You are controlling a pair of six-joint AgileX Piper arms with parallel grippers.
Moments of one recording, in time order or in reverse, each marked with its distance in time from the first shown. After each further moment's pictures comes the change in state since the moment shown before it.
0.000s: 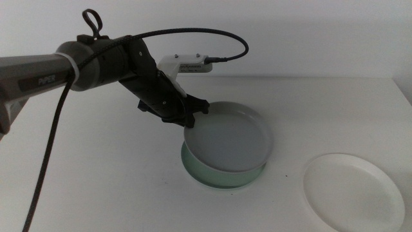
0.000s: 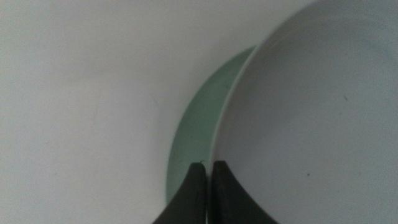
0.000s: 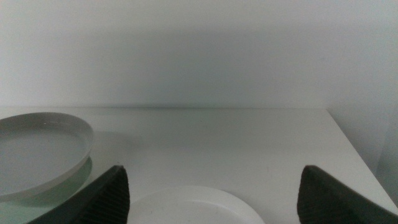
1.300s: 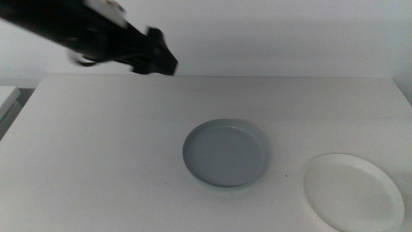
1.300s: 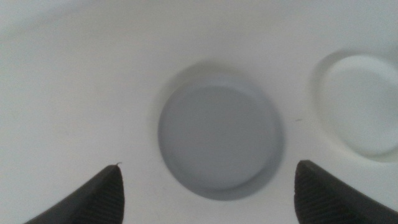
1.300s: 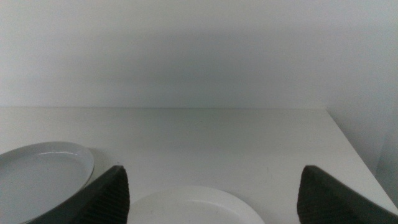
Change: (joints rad) left arm 0.081 -0.583 0.074 -0.012 0.249 0.186; right arm 0.000 0.000 0.000 0.000 0.000 0.000
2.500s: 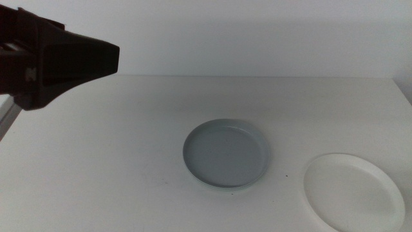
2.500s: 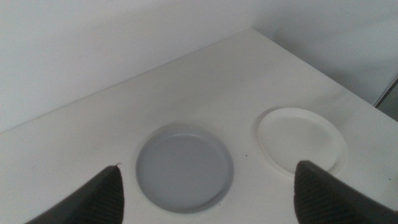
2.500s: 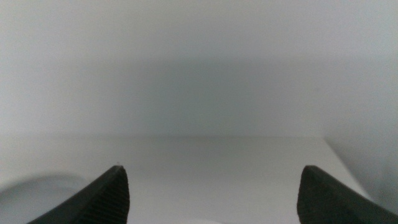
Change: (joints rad) left arm 0.000 -0.549 0.210 -0.071 -0.006 0.015; right arm 0.000 0.000 0.002 -0.022 -0.071 -0.002
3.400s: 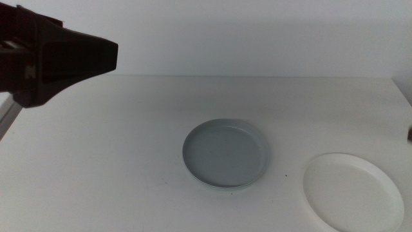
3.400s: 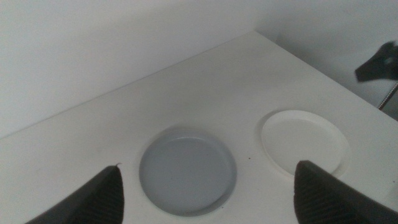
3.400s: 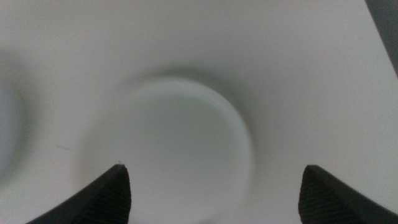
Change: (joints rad) left arm 0.000 0.000 0.000 0.006 -0.010 0.002; right arm -0.034 1.083 -0.922 -0.122 0.835 0.421
